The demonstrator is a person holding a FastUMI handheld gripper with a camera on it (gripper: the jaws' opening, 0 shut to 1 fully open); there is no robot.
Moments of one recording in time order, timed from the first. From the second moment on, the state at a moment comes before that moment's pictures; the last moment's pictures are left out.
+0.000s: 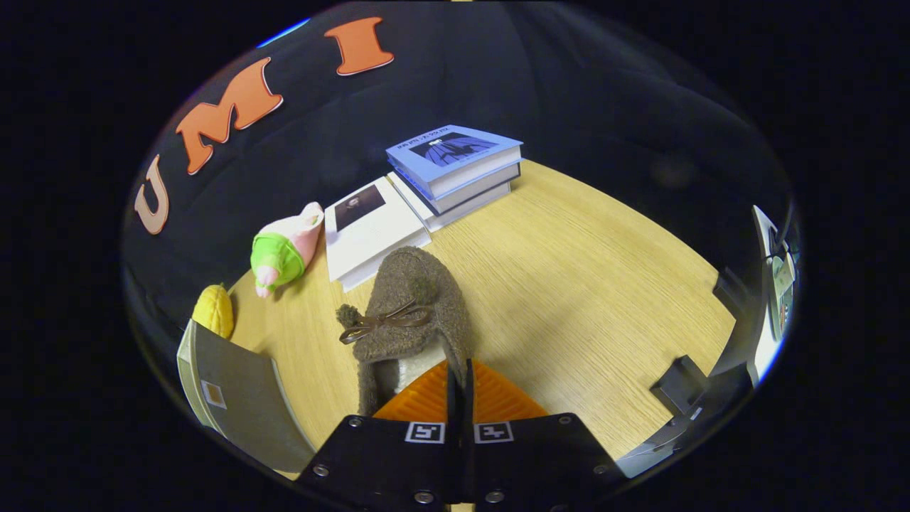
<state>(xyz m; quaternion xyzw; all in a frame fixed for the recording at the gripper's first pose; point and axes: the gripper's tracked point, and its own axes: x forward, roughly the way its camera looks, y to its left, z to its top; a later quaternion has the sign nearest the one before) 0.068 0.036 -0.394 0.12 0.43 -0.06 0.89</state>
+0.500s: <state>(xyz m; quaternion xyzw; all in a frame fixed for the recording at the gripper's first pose) 0.068 0.134 -0.292 0.14 0.38 0.03 0.91</state>
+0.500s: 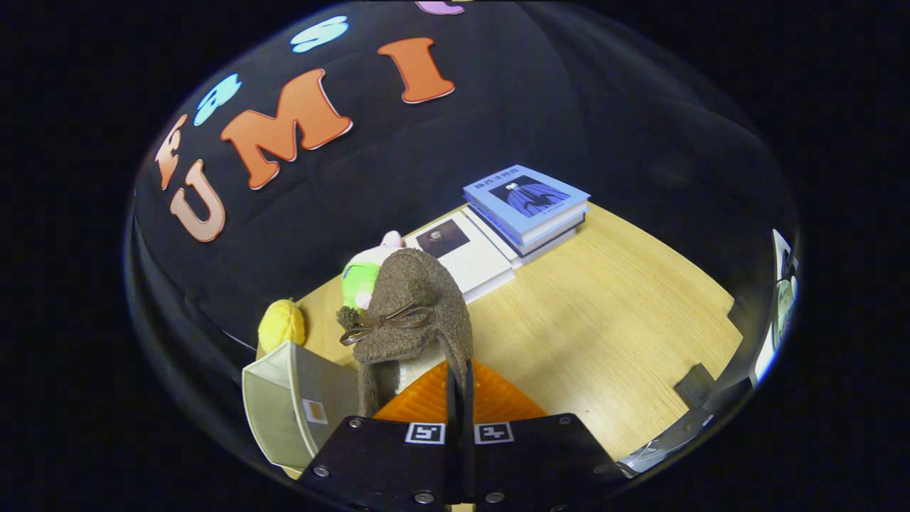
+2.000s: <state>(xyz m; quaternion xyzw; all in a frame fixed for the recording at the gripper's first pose) -0.016 0.342 -0.307 0.11 0.44 0.18 0.87</state>
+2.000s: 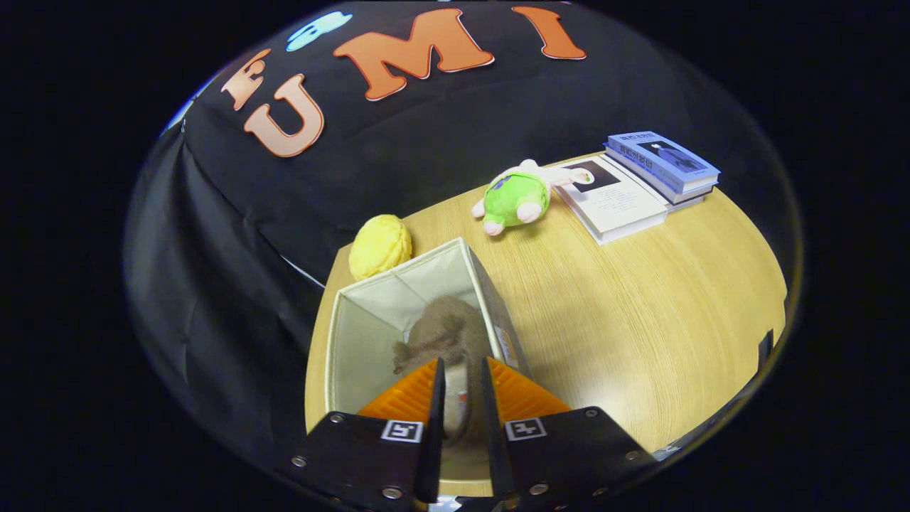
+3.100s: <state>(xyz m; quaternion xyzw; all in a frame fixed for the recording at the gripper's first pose) 0.079 0.201 -0.076 0.02 0.19 0.12 0.97</state>
